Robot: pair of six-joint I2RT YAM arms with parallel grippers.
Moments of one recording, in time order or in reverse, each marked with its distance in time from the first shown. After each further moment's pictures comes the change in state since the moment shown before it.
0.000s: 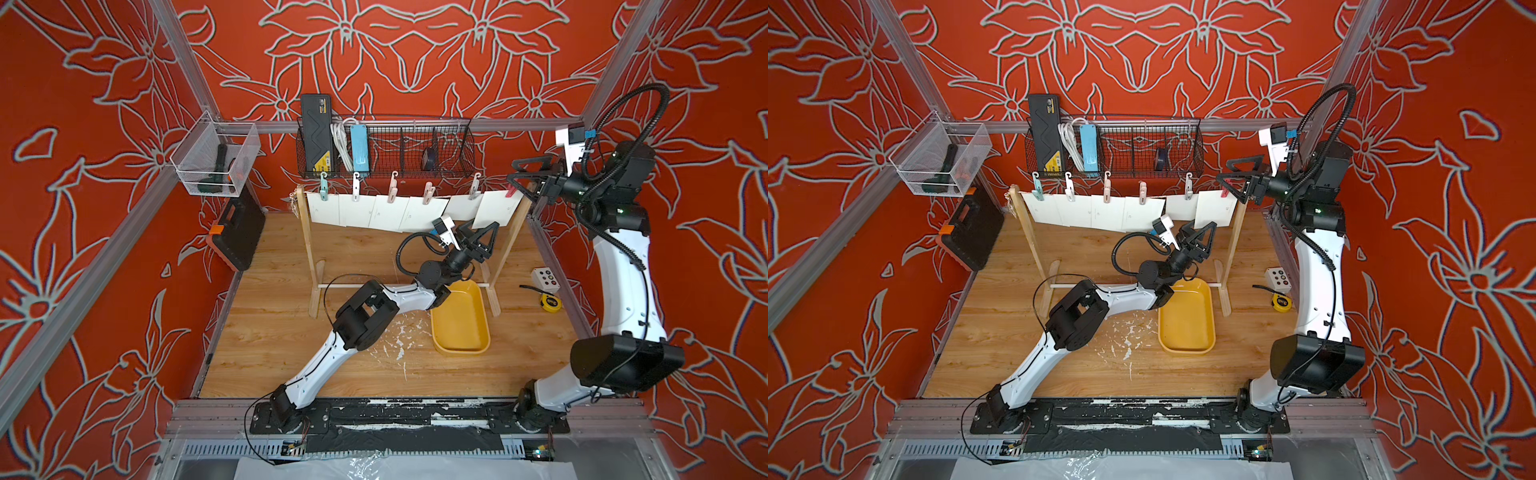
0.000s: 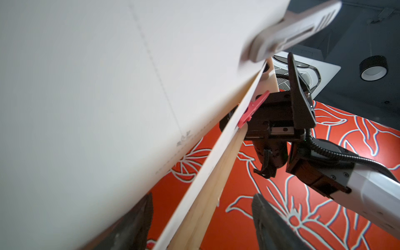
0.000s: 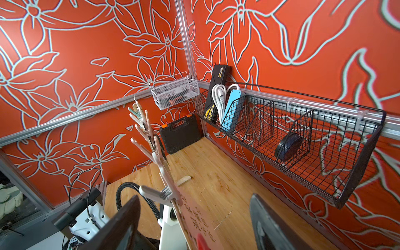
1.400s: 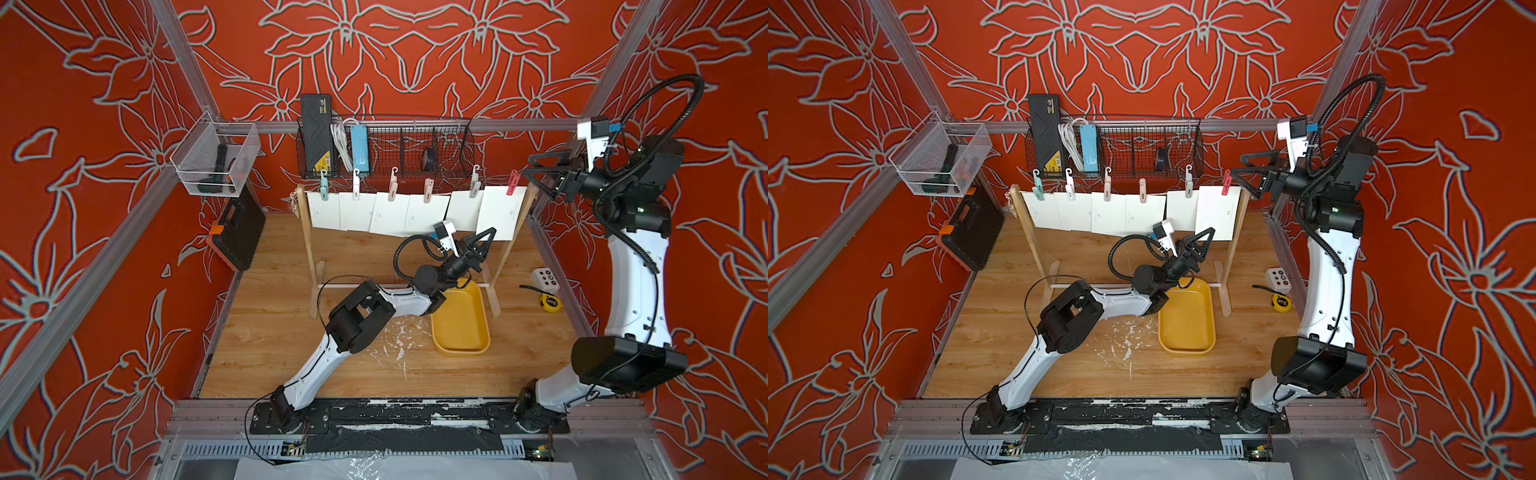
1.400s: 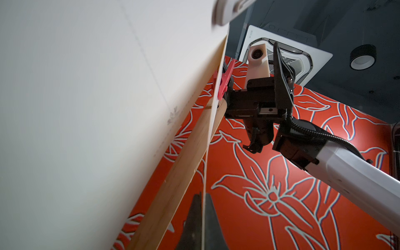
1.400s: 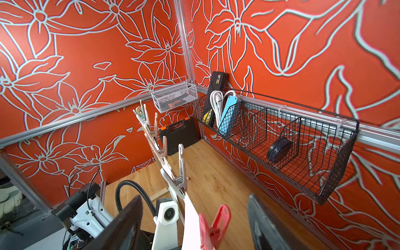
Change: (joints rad) left arm -0.011 -0.094 -0.155 0.014 0.069 -0.034; right arm -0.082 0.016 0.090 -0.023 -0.076 0.036
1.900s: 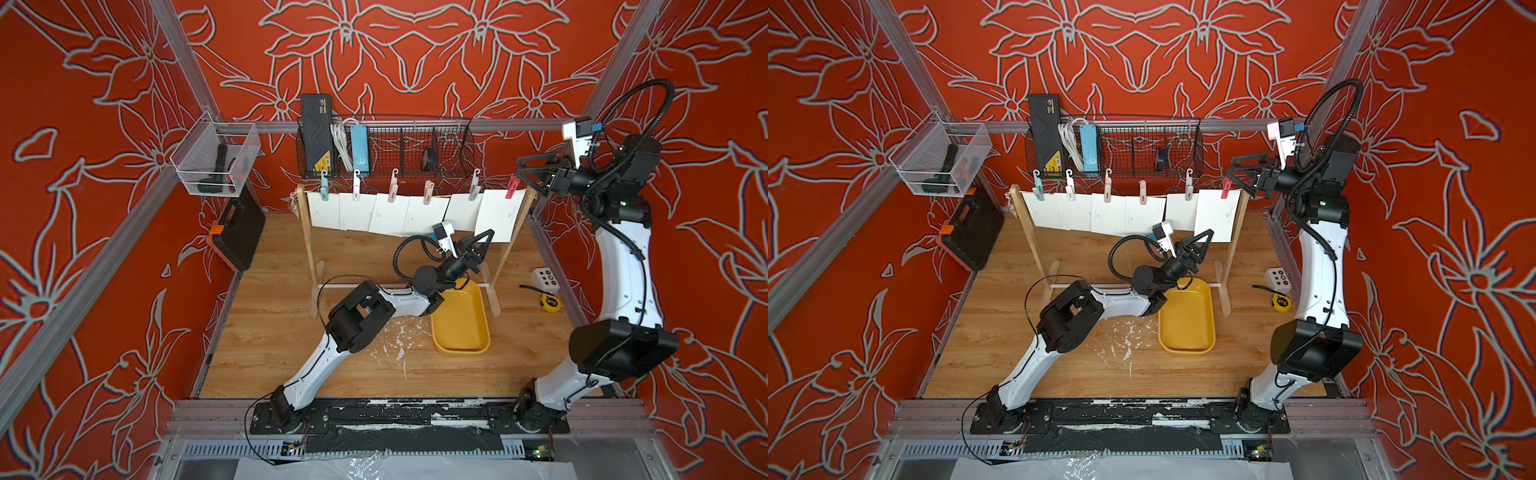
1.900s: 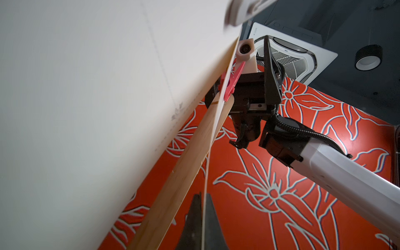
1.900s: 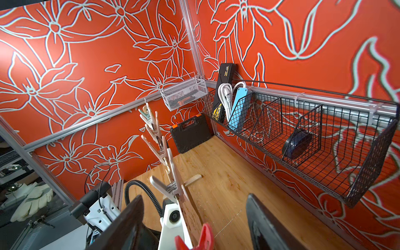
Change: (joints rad) left arm 0.012 0.000 -0.027 0.002 0.003 -0.023; right arm 0.039 0.076 -0.004 0.068 -0.041 0.082
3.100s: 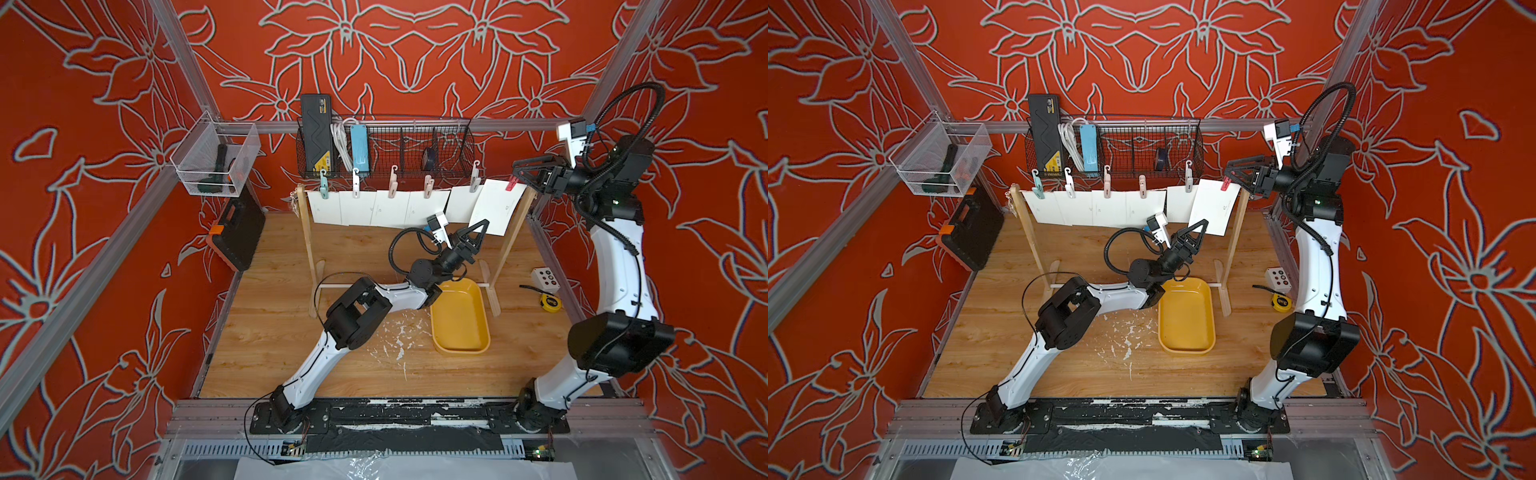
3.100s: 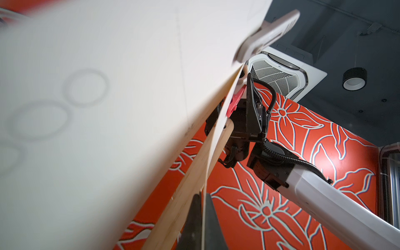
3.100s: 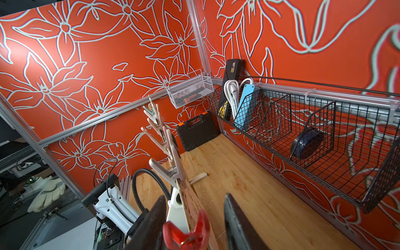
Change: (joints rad) left arm 0.033 0.001 0.051 0.000 0.005 -0.093; right arm 0.006 0.023 -0.019 0.104 -0.042 0.065
